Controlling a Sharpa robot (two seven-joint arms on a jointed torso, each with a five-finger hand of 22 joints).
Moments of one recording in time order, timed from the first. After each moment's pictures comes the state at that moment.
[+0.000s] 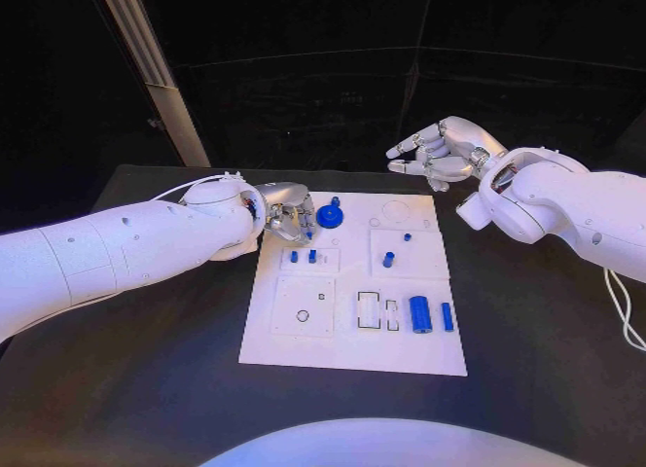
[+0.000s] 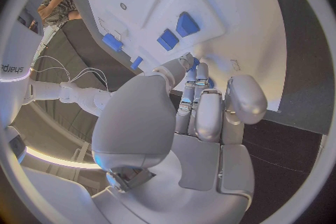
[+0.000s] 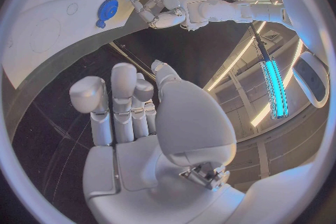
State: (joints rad) left arm 1.28 -0.60 -0.15 1.24 -1.32 -0.09 -0.04; left_hand 1.36 -0.14 0.47 -0.02 0.08 1.07 0.12 0.22 0.08 1.14 0.06 0.29 0.07 1.47 -0.02 1.33 1.05 0.12 1.44 0.07 1.13 1.12; right arm 1.27 -0.81 0.02 1.38 -0.84 -0.26 0.20; right_hand 1.33 -0.02 0.03 0.14 0.39 0.97 0.14 0.07 0.07 1.29 0.05 1.02 1.10 1.42 -0.03 1.09 0.30 0.10 1.30 0.07 1.24 0.91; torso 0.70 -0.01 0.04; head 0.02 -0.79
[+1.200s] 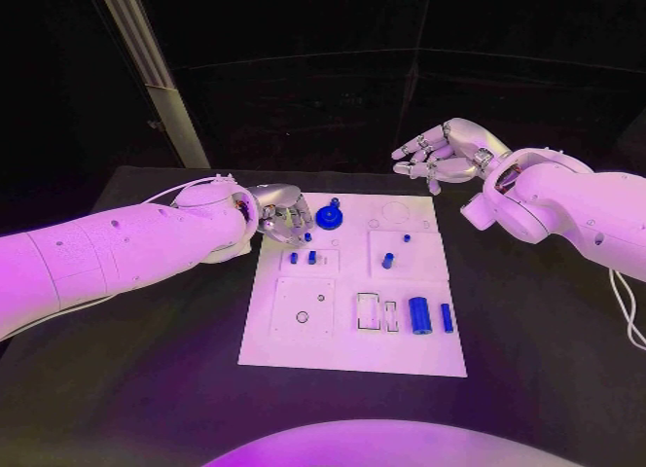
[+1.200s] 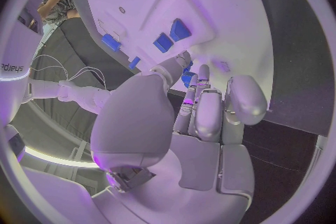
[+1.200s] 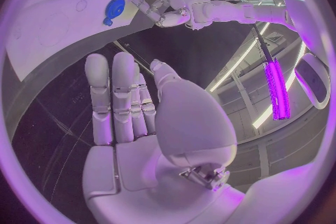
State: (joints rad) left arm 1.28 -0.64 -0.15 1.26 -1.31 -0.10 -0.05; left_hand 1.32 -0.19 0.43 -0.02 0.08 0.92 0.14 0.09 0.06 1.11 0.07 0.22 0.07 1.47 -0.02 1.32 1.01 0.12 1.44 0.08 1.13 1.13; right arm 1.27 -0.82 0.02 1.36 -0.86 -0.25 0.18; right_hand 1.37 -0.04 0.08 0.13 0.32 0.97 0.15 0.08 0.07 1.06 0.06 0.54 0.68 1.37 -0.03 0.95 0.19 0.16 1.19 0.08 1.02 0.60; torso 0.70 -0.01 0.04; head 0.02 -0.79
